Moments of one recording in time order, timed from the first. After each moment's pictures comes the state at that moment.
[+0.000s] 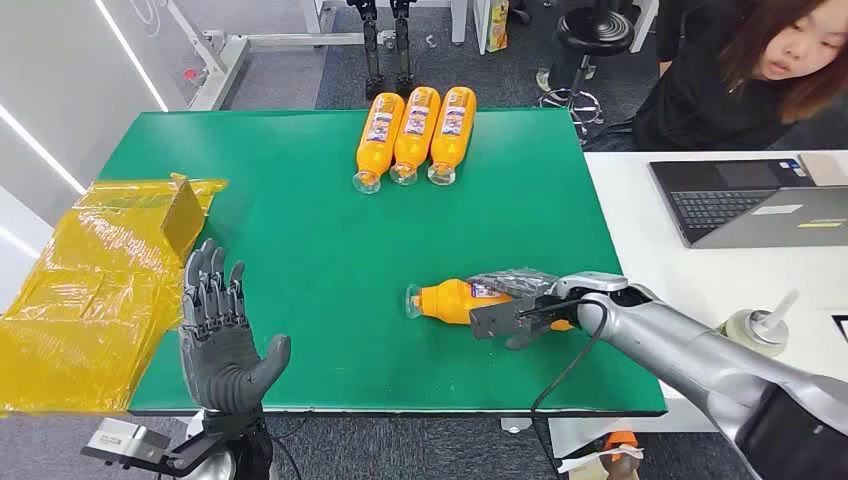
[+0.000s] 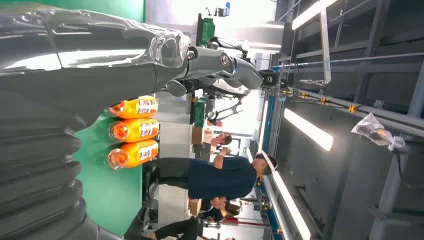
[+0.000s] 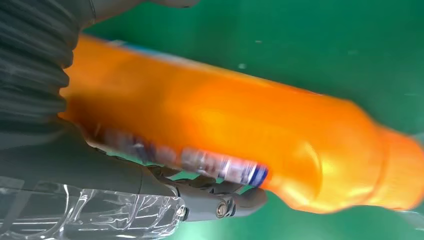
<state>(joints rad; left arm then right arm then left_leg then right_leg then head) 0.05 -0.15 -0.33 -1.37 -0.08 0.09 -0.70 -0.95 -0.44 1.33 -0.83 0.22 0.36 -0.16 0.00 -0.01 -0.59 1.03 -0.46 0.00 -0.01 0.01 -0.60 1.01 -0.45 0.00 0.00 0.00</state>
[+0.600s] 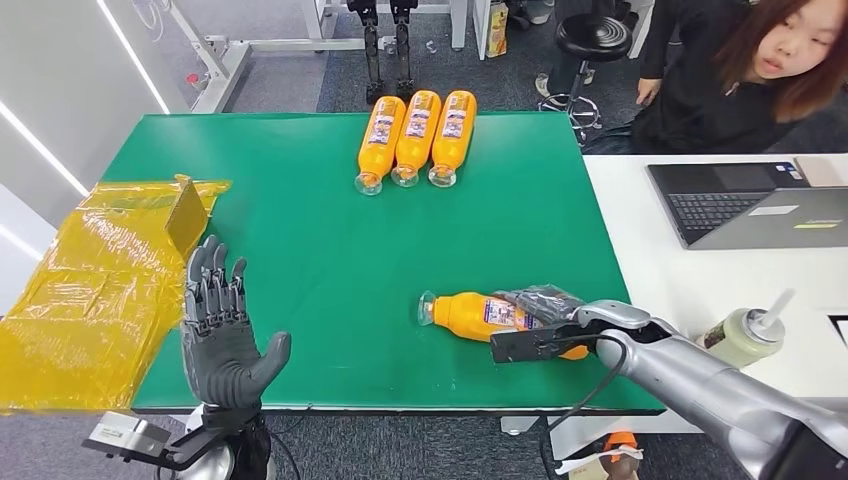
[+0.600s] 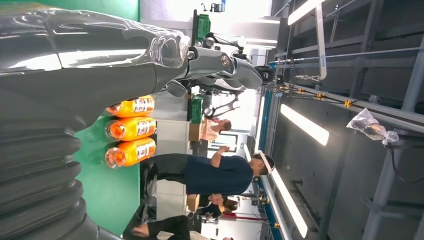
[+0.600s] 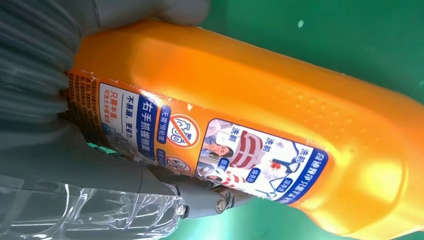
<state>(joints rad) 0.04 -0.15 -0.32 -1.35 -0.08 0.06 -0.70 -0.82 -0.52 1.29 -0.87 0.30 0.22 -0.17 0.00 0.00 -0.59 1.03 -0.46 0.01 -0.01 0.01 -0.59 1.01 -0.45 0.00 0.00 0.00</state>
